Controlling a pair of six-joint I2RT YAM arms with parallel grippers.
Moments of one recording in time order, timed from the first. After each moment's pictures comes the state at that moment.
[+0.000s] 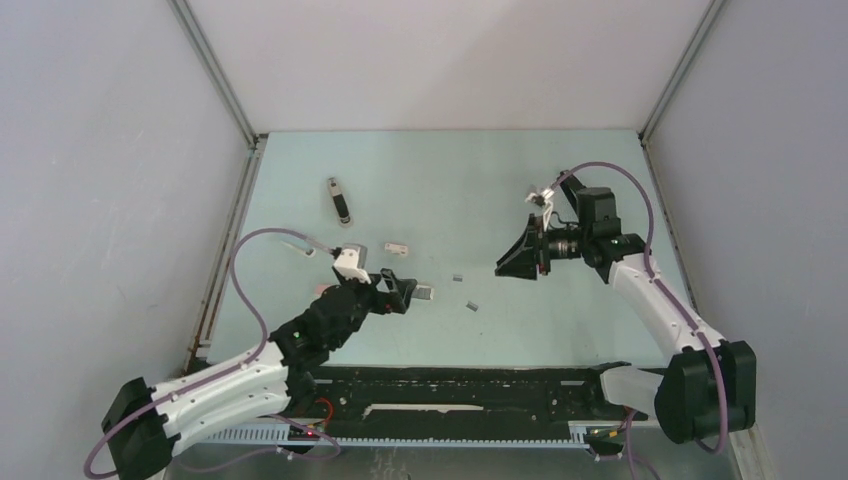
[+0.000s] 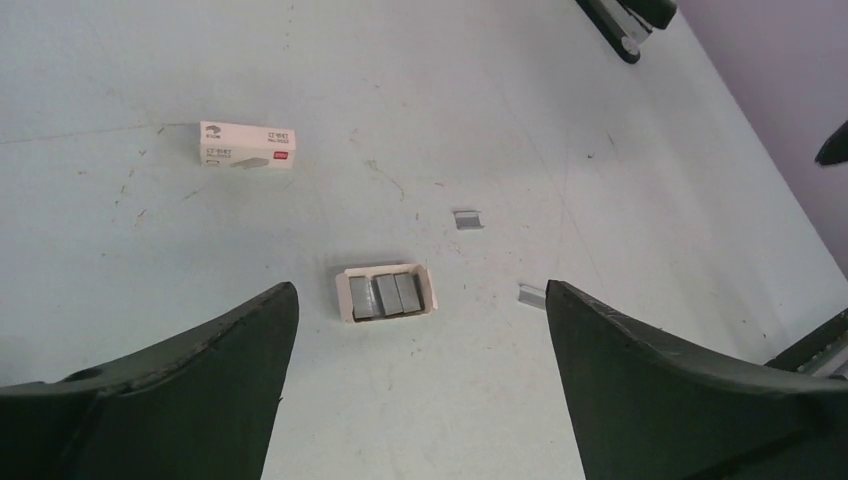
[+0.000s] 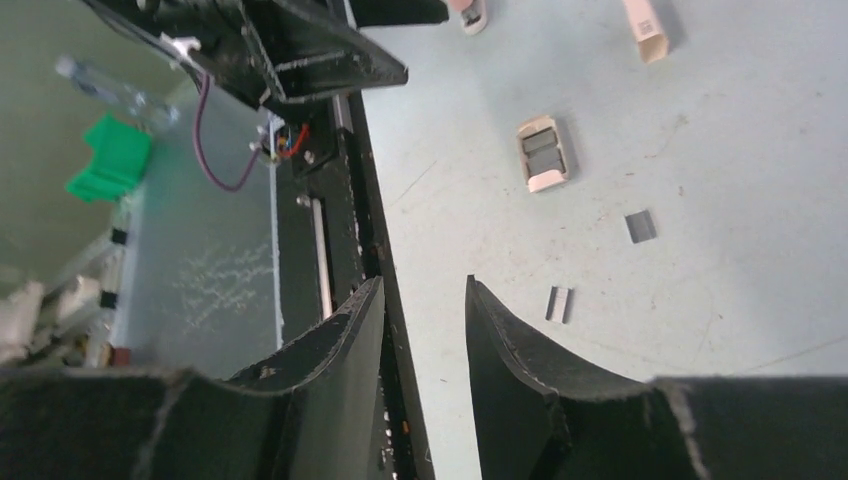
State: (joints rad) left arm -0.91 0.75 0.32 0.14 -0.40 -0.54; right arm 0.15 1.21 0.85 -0.36 -1.24 -0.11
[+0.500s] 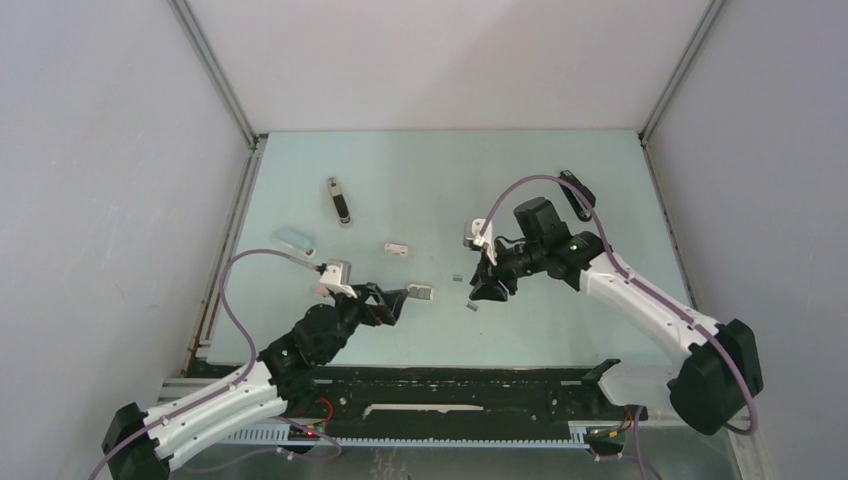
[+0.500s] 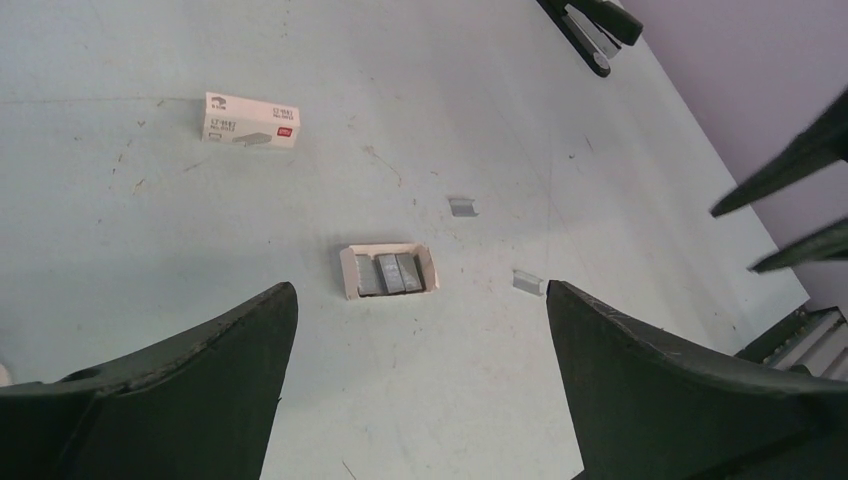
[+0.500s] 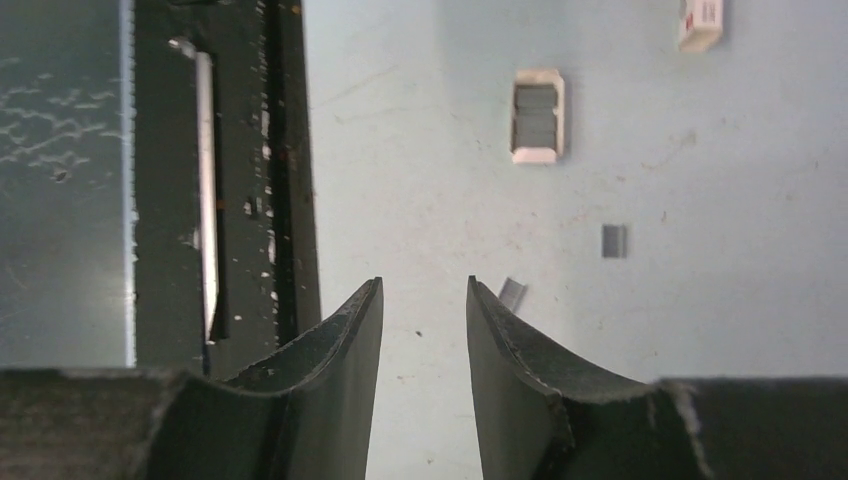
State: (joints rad) left arm -0.90 0.49 0.14 0.16 -0.40 -0.57; right arm 0.58 1.22 0.95 -0.57 -0.80 -0.51
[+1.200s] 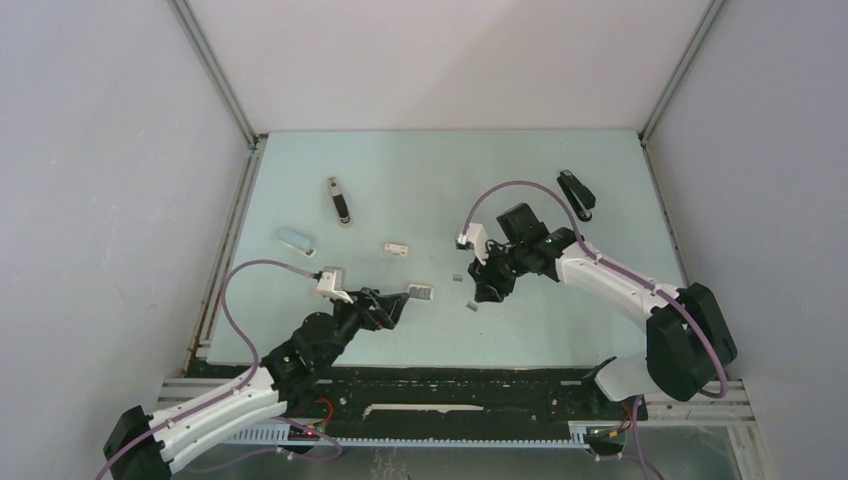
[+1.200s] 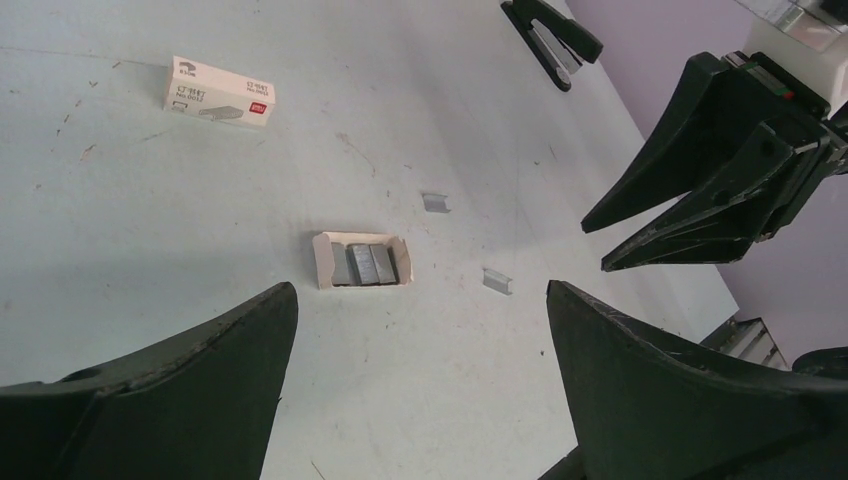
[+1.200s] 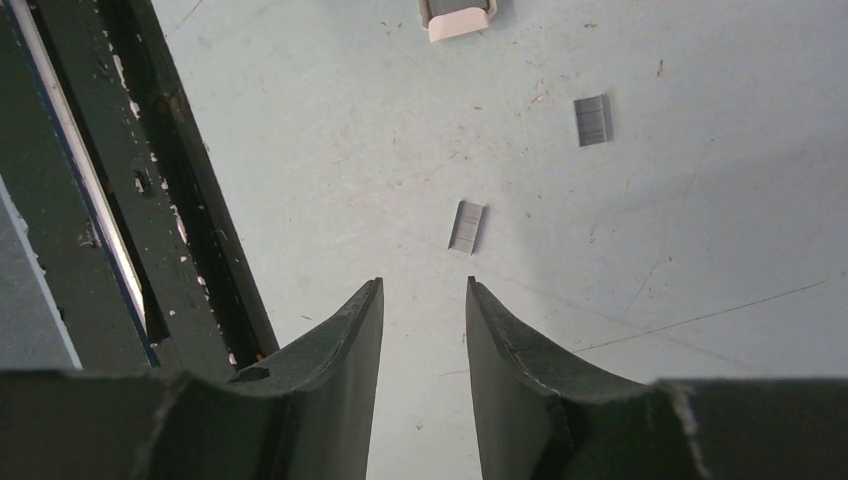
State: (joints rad) left arm -0.89 0.44 0.03 0.27 -0.36 -0.67; right arm 0.59 1.41 0.95 -0.56 -0.56 -0.42
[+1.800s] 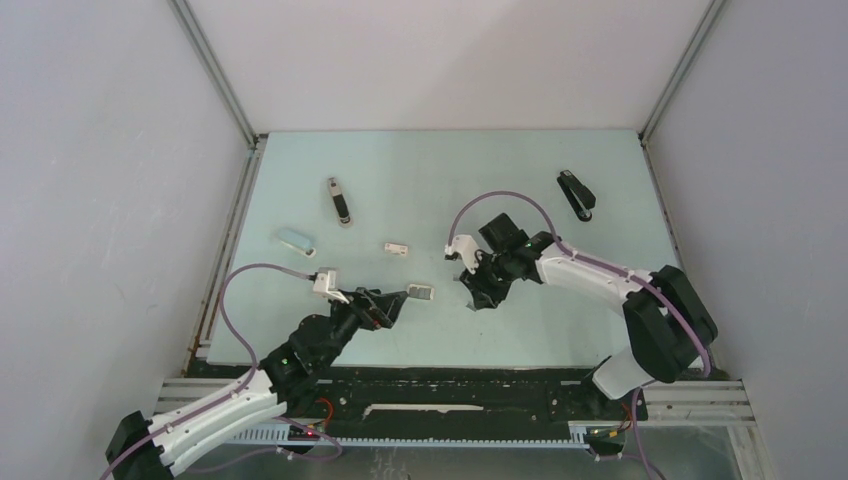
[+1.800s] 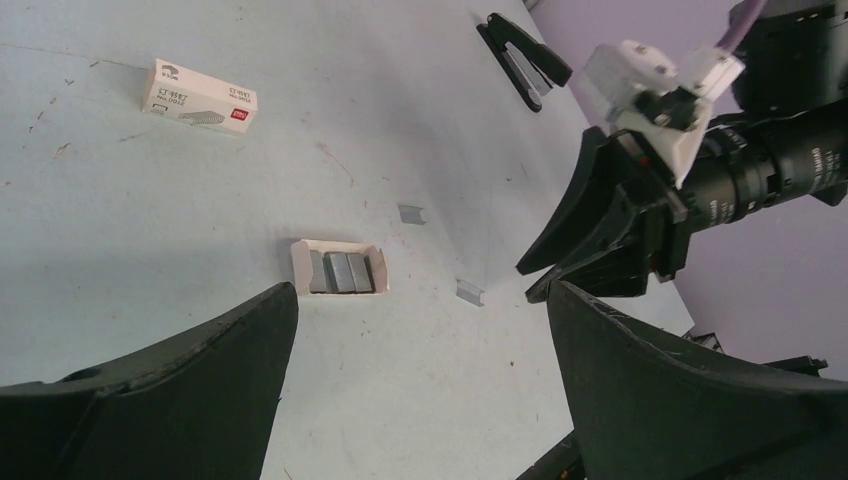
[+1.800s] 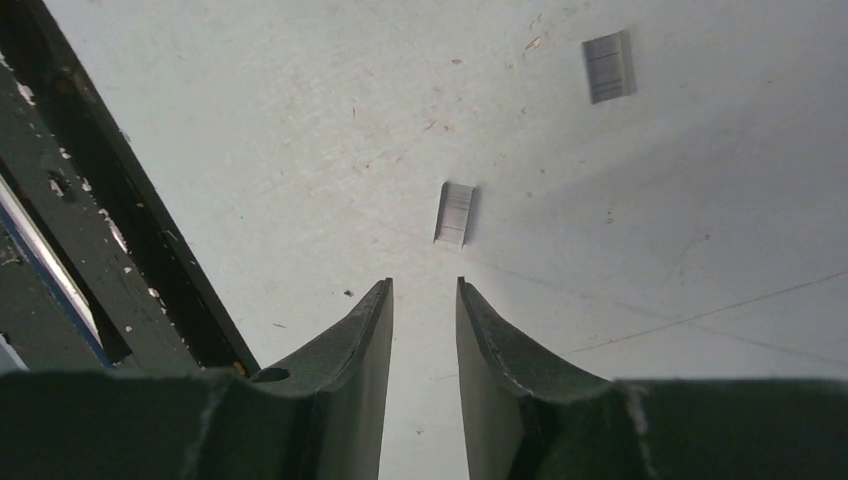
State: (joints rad) left arm -0.89 0.38 0.01 0.28 -0.35 -0.73; right arm 0.66 1.52 0.95 -0.55 -0.40 -0.35
